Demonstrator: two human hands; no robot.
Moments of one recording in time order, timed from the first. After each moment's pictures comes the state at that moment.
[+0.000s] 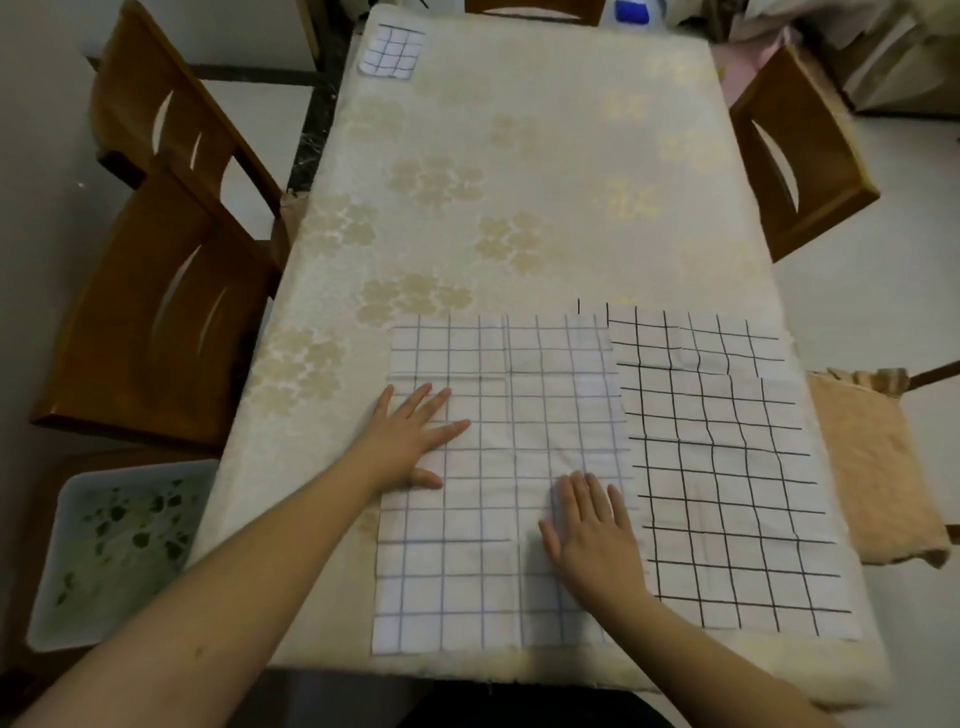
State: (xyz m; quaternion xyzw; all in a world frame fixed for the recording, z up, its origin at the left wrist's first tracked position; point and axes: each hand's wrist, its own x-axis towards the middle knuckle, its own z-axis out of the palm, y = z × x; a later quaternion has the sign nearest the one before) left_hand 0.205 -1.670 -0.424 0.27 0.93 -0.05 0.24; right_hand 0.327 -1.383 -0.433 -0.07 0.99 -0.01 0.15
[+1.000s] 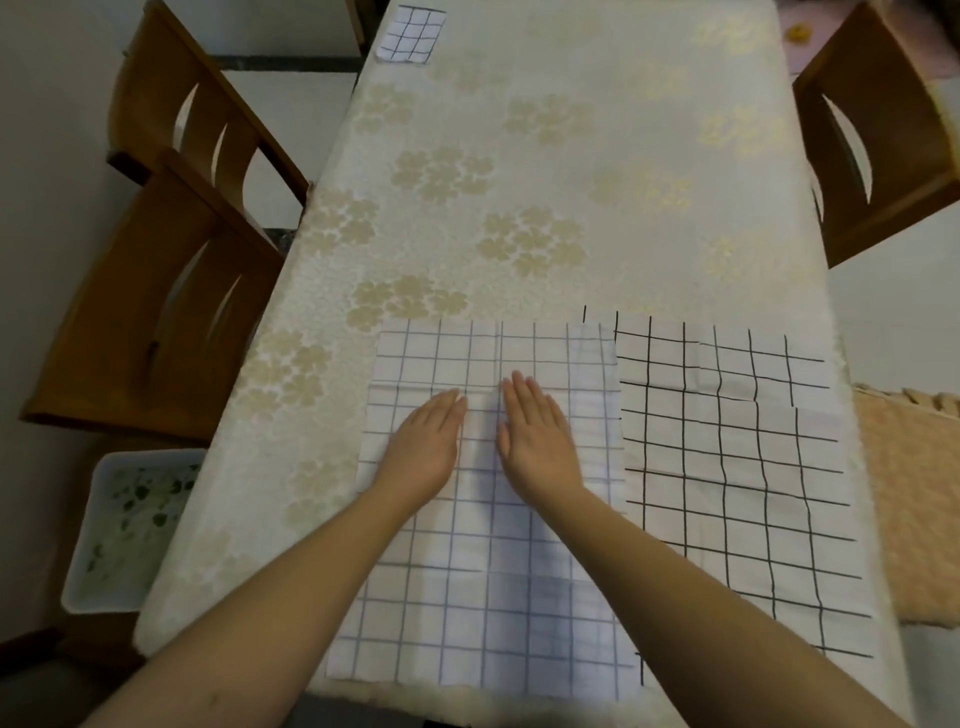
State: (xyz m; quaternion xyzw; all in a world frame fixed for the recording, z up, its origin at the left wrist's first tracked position) left_hand 0.196 -1.592 -0.449 0.10 0.98 0.13 0.09; right_hand 0.180 -1.411 -0.439 -0.15 0.97 -0.18 0.11
